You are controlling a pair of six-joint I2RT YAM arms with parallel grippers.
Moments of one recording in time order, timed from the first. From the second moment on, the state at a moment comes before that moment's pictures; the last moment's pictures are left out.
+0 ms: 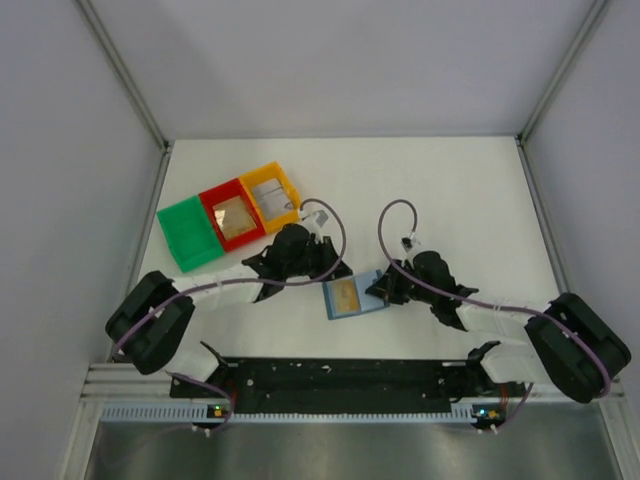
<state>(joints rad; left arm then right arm) -0.74 1.49 0.71 0.27 0.32 -0.79 0.62 1.24 0.28 0.40 -0.25 0.84</state>
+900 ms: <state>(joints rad) -0.65 1.47 0.52 0.25 0.37 -0.80 0.62 1.53 0.44 0.43 -0.37 0.83</state>
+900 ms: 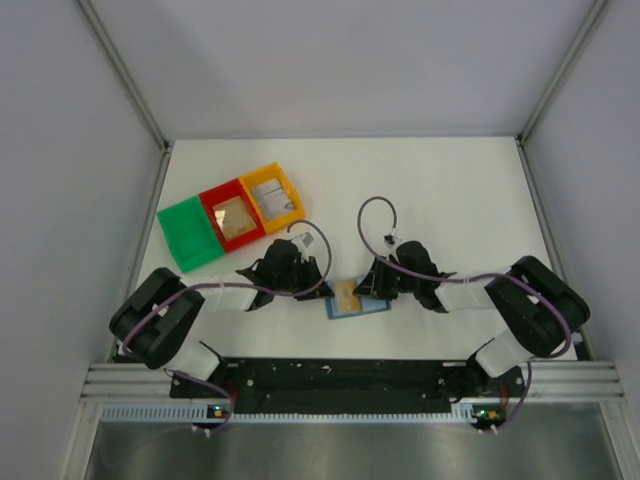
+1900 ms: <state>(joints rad) -0.65 1.57 0.54 0.31 0.38 -0.79 0.54 1.58 0.36 0.65 -0.54 0.90</state>
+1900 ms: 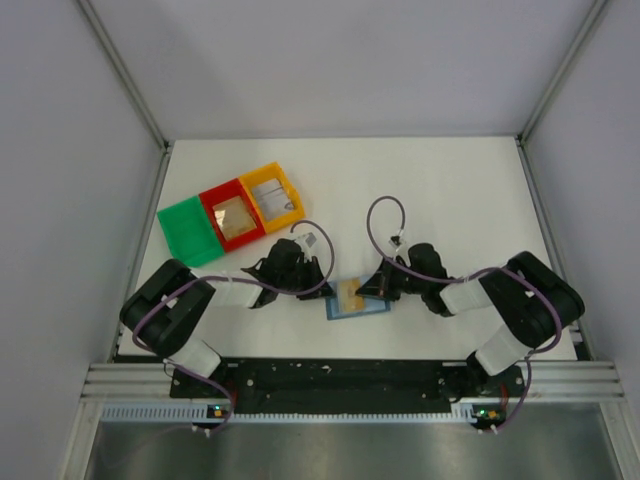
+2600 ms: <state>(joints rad) -0.65 1.53 0.52 0.27 0.35 -0.79 0.49 1.70 0.31 0.86 -0.69 0.95</state>
